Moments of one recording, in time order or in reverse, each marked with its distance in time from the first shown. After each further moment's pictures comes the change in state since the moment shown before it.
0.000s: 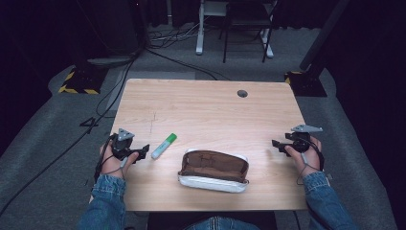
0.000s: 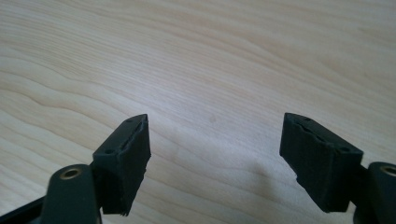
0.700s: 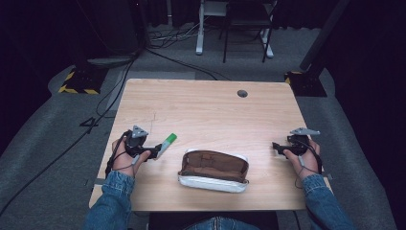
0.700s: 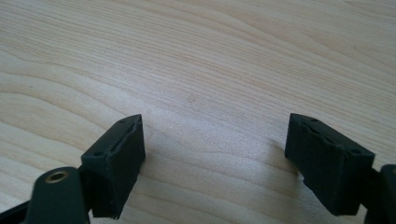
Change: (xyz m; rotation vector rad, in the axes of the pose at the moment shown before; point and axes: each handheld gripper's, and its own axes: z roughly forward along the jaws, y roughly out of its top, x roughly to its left) left arm -0.030 0.020 0.015 0.029 -0.080 0.087; right arm -0.002 -0.012 0.009 0.018 -0.060 0.013
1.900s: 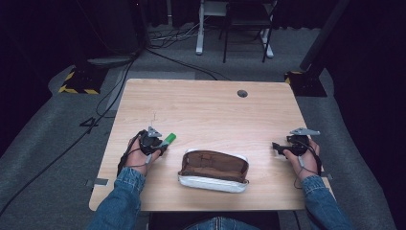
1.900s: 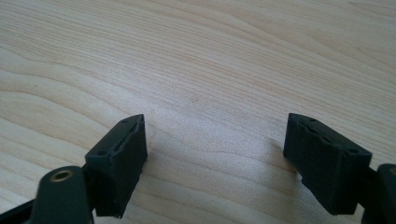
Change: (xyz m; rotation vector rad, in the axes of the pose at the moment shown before) left arm -0.007 0.002 0.043 0.097 -0.040 0.091; right arm 0.000 0.000 0.000 -0.004 0.006 -0.004
